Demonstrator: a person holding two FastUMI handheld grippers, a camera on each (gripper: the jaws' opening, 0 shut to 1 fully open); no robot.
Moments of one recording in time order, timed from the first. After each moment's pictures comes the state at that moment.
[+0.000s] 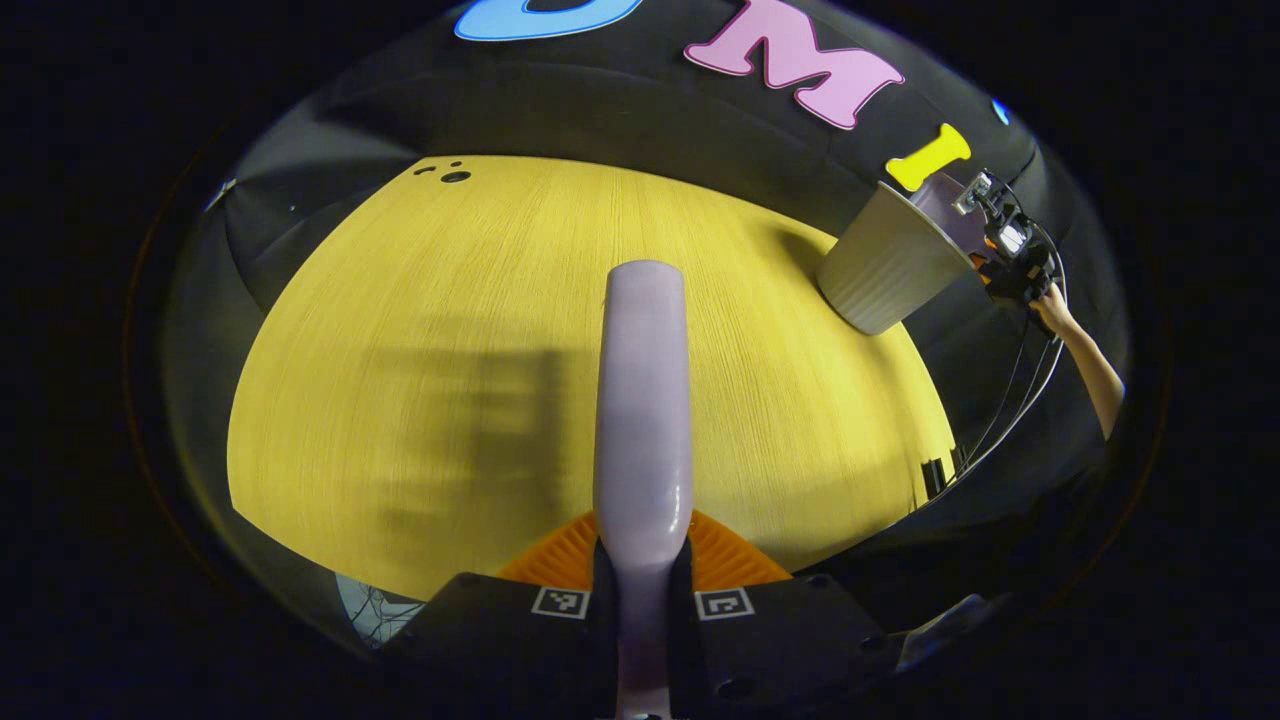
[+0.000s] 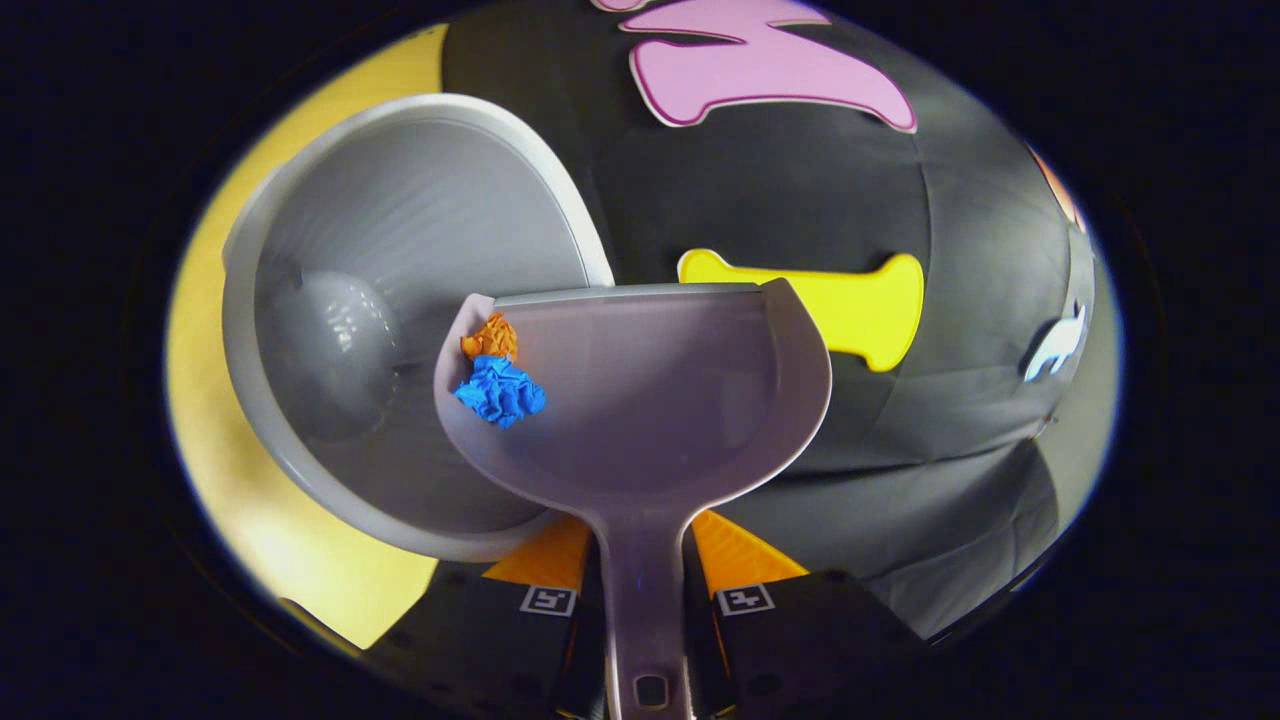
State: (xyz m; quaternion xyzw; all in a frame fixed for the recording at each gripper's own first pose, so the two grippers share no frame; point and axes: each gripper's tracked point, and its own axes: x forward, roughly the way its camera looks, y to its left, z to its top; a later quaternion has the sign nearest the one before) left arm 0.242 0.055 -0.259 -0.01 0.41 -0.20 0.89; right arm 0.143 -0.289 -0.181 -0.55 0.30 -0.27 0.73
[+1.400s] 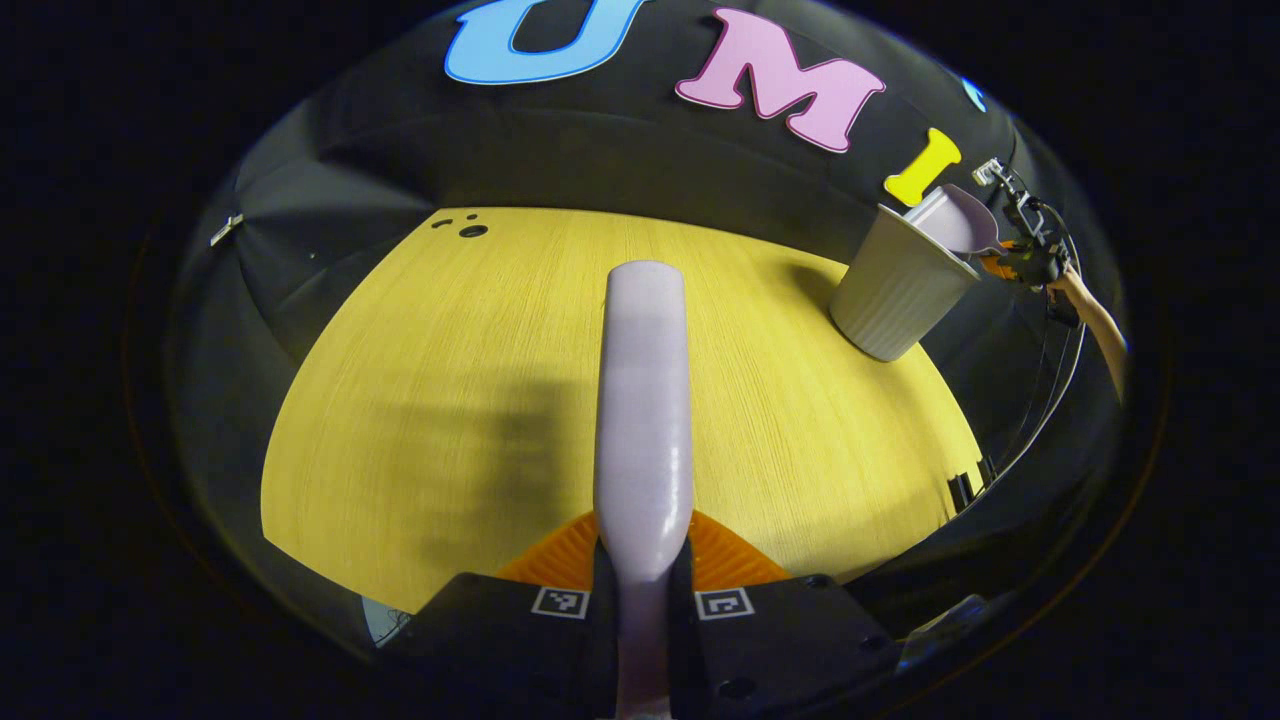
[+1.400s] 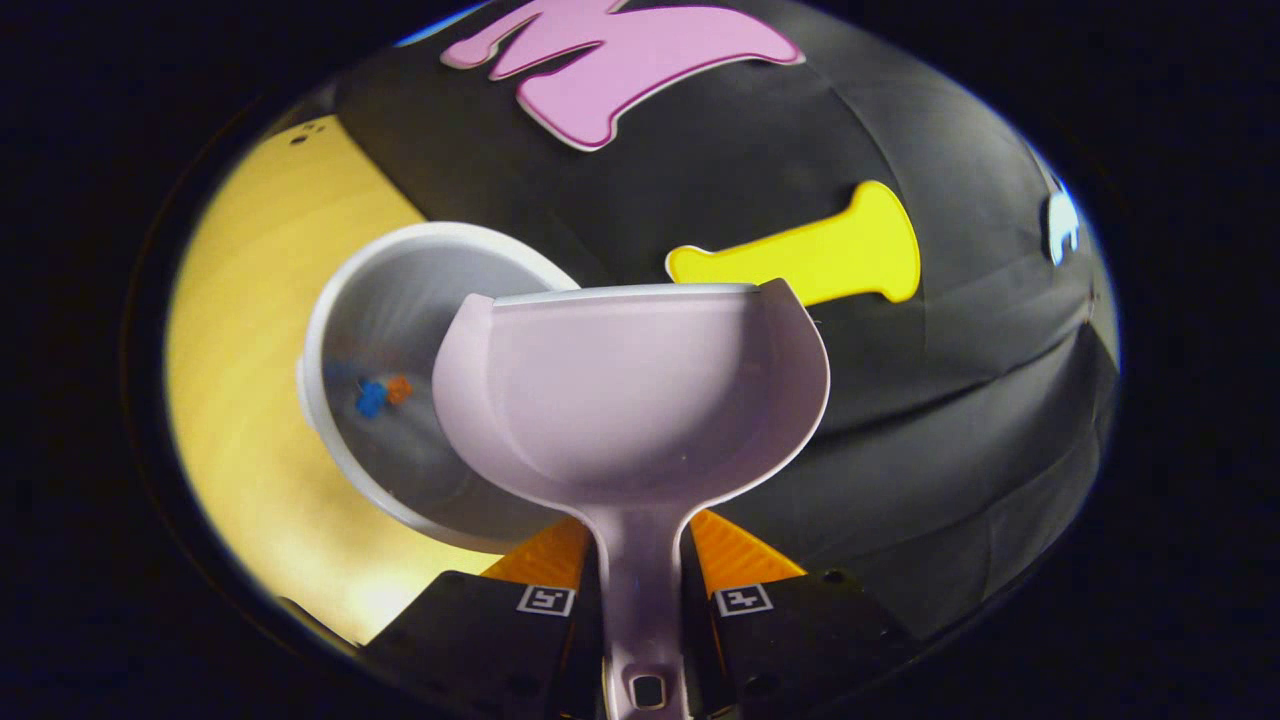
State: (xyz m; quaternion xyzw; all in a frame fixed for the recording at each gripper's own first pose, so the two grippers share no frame) left arm 0.256 0.068 -0.231 0.02 0.34 -0.18 0.92; right arm 0.116 -0.291 -0.163 -0.28 0.32 -0.25 0.87
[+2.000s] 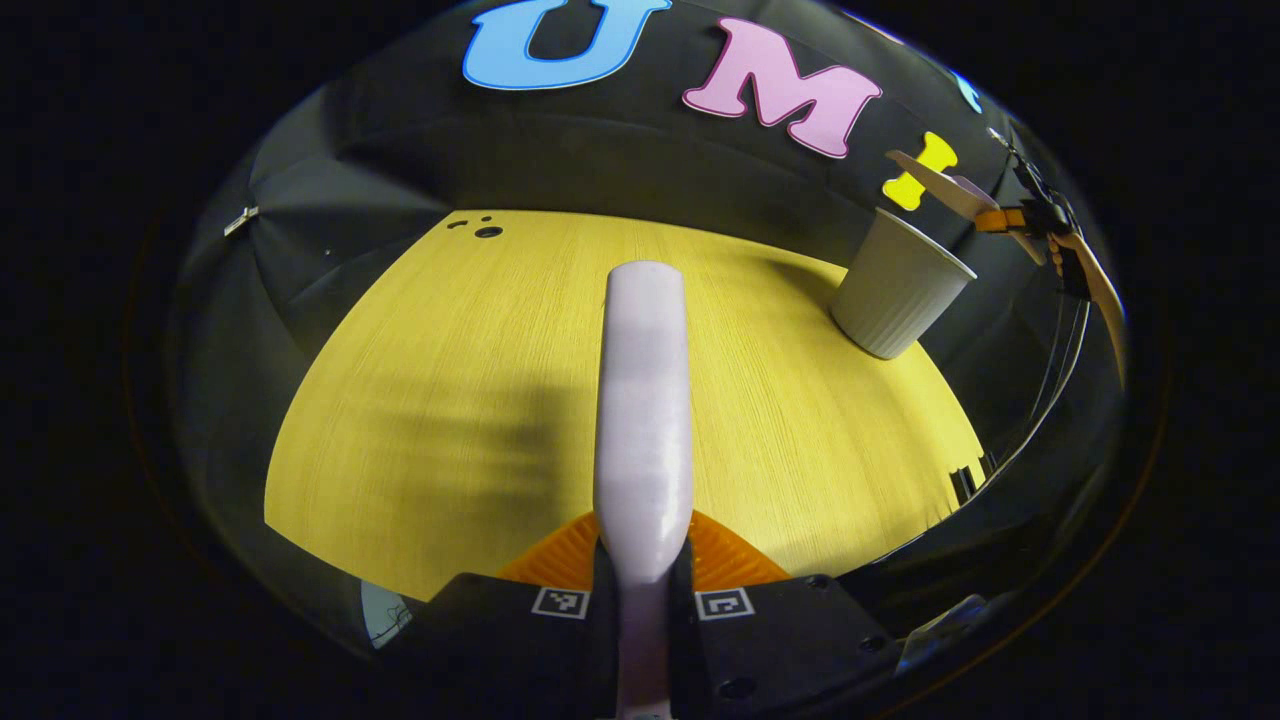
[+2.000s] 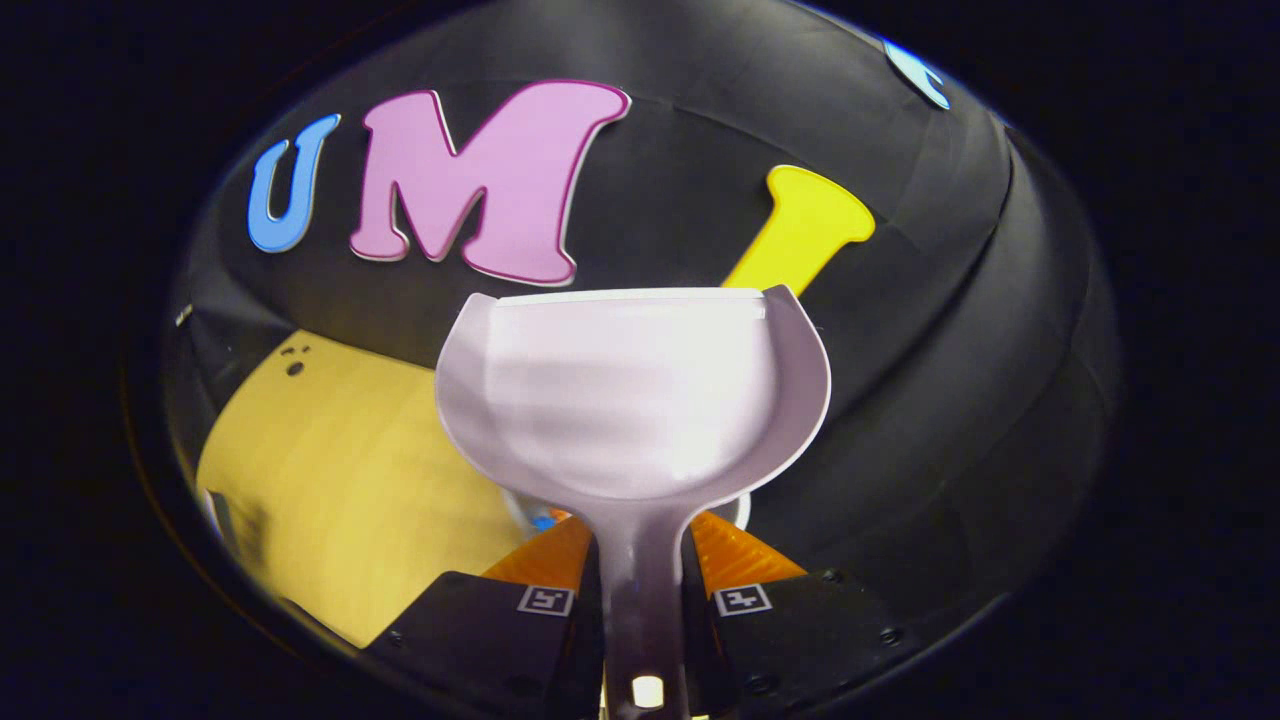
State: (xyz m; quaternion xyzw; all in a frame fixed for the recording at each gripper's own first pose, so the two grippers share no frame) left arm 0.232 0.084 -0.237 0.01 0.33 -0.17 0.93; right arm 0.153 -0.190 -0.116 -0.03 0.23 -0.19 0.95
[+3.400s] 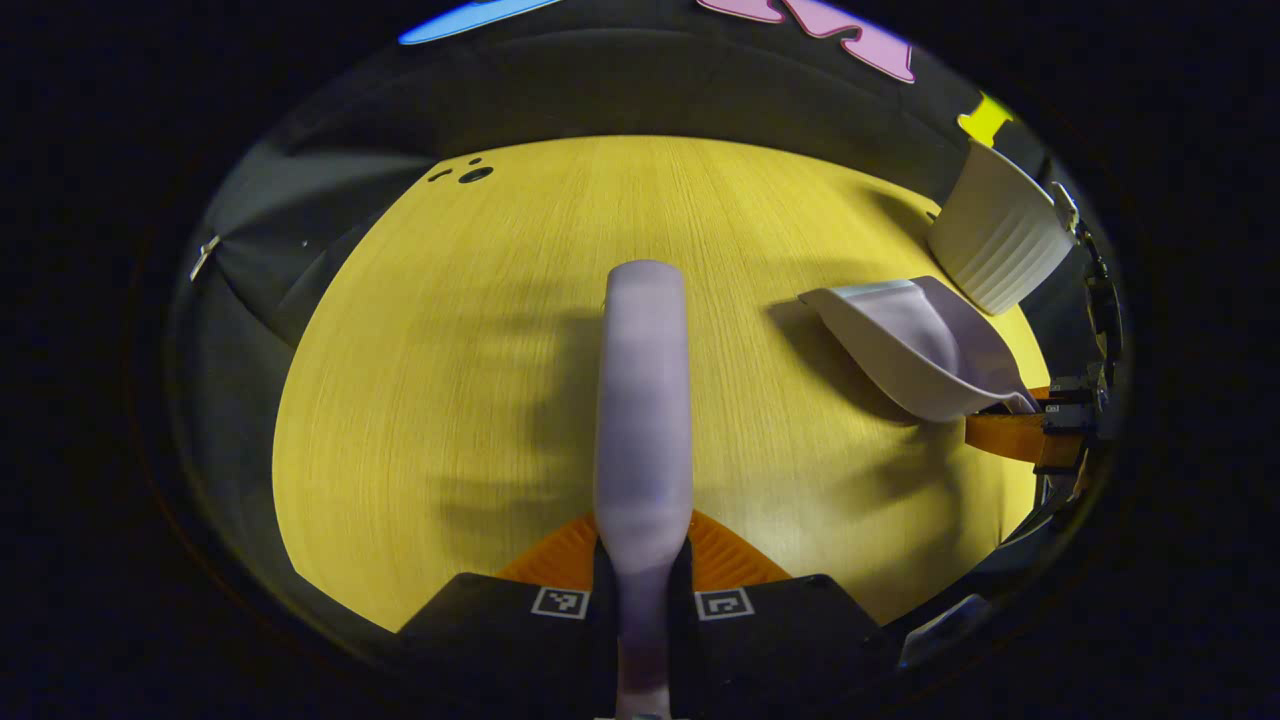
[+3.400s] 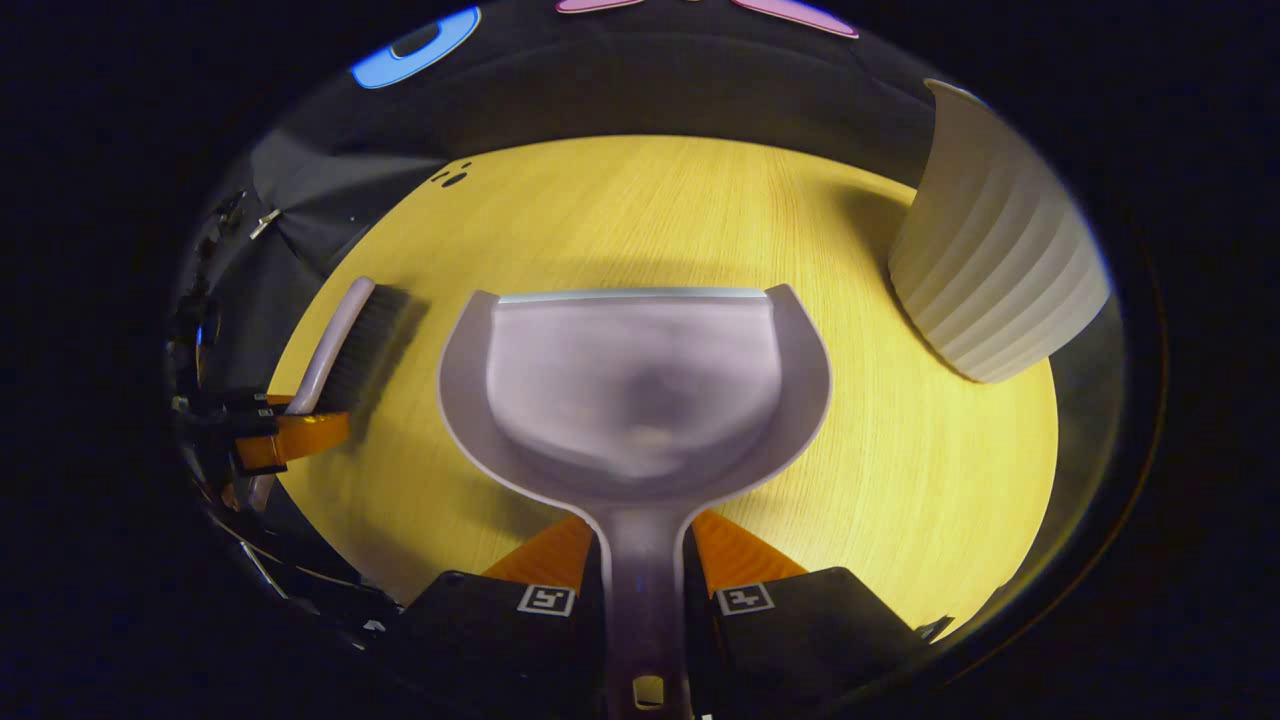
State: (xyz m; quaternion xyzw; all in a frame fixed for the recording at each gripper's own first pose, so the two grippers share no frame) left arm 0.346 0.078 -0.304 0.10 0.45 -0.10 0.88; right arm 0.139 0.075 -0.439 0.07 0.46 0.01 0.88
